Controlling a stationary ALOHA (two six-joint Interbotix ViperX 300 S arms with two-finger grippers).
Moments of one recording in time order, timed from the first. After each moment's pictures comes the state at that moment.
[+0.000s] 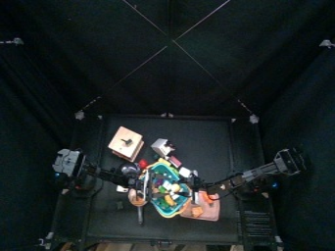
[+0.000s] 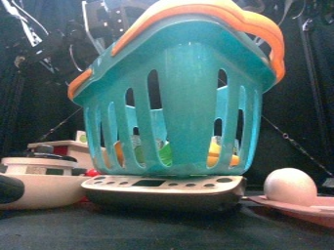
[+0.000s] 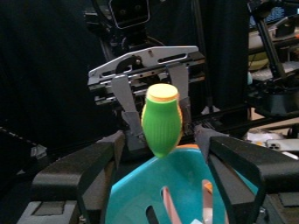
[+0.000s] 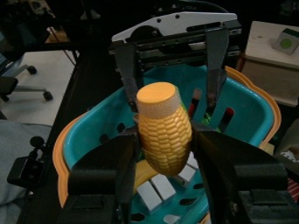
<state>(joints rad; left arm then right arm) -0.14 0.14 0.81 -0.04 -1.23 0.25 0.30 -0.33 0.76 -1.90 0.25 2.03</state>
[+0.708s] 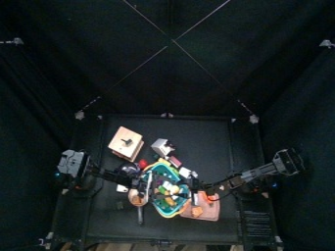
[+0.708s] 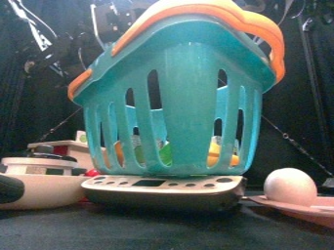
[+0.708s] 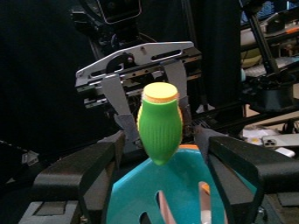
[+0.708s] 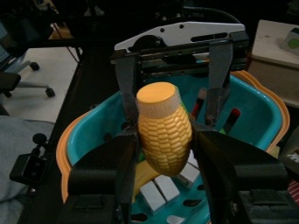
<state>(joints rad) -0.14 0.18 0.78 0.02 -1.23 0.25 0.30 -0.32 0.76 -1.90 0.24 2.03</state>
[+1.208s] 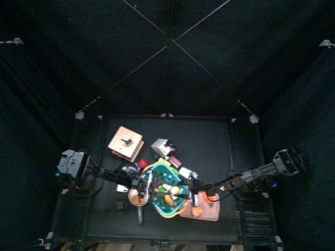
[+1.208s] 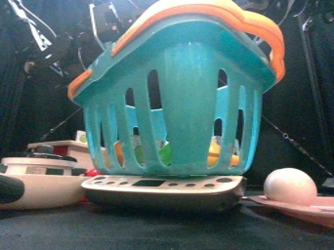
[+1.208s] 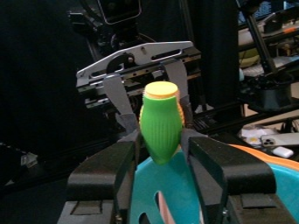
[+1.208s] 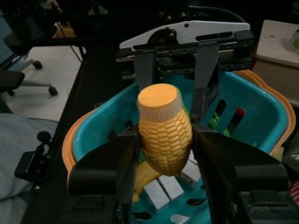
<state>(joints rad) -0.14 0.18 0.78 0.04 -1.23 0.25 0.31 -0.32 0.76 -1.90 0.24 2.03</state>
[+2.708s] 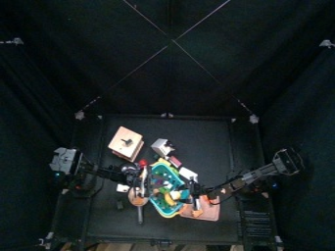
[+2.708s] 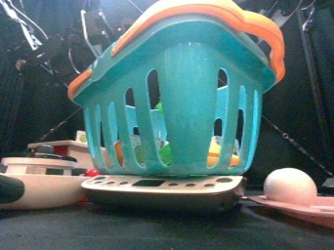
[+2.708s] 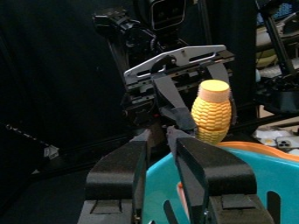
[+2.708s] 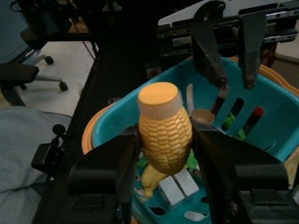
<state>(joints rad) -0.10 0.08 0.88 0.00 -1.23 0.26 0.33 -0.32 0.76 -1.89 0.23 2.03</state>
